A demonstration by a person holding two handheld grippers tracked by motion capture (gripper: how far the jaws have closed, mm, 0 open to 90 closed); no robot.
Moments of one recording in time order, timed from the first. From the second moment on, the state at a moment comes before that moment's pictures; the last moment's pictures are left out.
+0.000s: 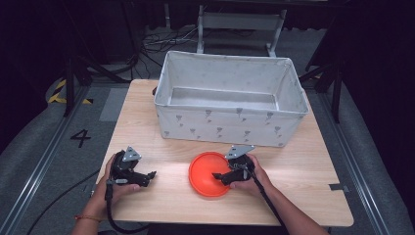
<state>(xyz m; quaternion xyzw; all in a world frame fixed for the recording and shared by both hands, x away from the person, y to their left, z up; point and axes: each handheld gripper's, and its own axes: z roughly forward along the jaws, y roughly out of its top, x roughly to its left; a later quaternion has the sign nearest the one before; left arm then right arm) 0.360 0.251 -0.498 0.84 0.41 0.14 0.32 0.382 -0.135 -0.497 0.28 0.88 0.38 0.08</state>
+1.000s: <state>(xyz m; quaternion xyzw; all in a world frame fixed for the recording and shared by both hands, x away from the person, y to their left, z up) 0.359 0.252 -0.498 0.84 0.41 0.14 0.31 0.352 -0.177 -0.421 0.17 0.87 0.45 0.07</state>
